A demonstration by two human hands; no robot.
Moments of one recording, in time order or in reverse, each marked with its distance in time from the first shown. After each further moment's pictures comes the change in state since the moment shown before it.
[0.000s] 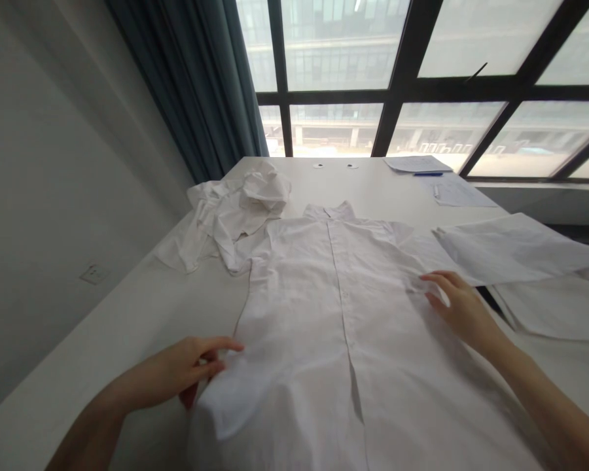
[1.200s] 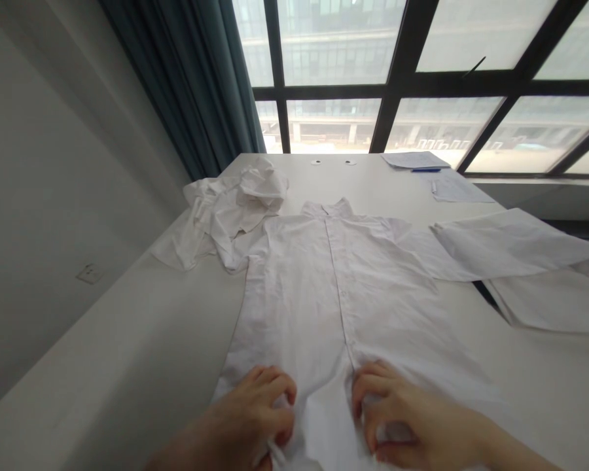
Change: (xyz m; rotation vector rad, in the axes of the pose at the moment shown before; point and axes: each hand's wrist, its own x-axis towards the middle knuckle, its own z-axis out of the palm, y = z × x) left_hand -0.009 0.054 0.098 0.563 -0.088 0.574; right_hand -0.060 -0.144 0.000 0.615 -0.977 -0.381
